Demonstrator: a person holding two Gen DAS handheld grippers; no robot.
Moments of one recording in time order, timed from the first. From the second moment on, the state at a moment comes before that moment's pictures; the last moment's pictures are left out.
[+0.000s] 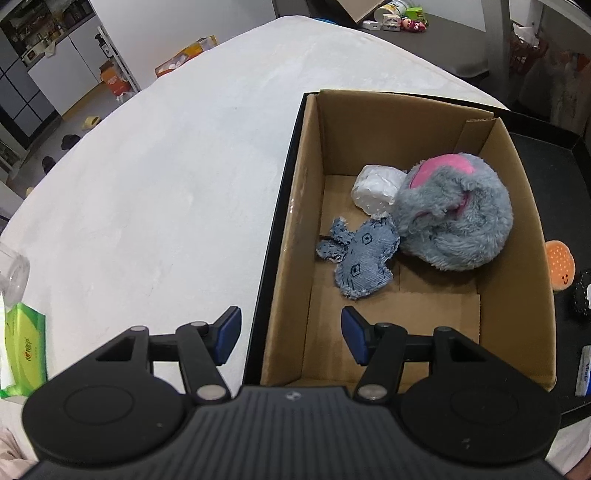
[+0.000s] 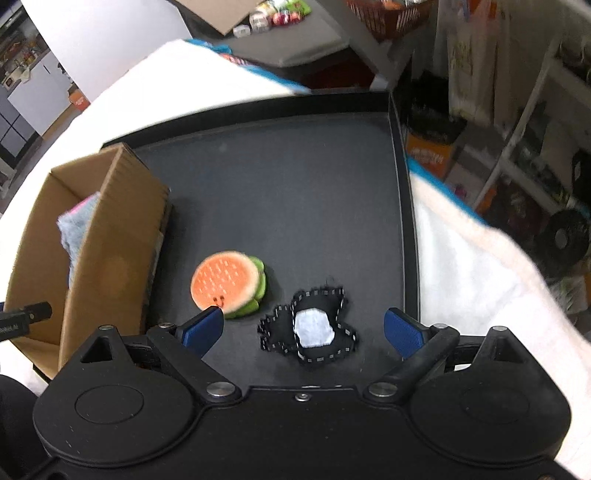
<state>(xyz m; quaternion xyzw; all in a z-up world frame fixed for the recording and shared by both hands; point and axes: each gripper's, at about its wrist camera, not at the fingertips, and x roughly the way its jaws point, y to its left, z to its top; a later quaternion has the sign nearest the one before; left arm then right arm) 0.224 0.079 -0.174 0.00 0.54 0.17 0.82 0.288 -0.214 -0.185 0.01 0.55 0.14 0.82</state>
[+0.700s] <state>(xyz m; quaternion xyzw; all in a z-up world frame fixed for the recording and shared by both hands) 0.238 0.050 -0.173 0.03 0.55 0.19 0.81 0.283 -0.189 -0.224 -0.11 0.58 0.15 0.79</state>
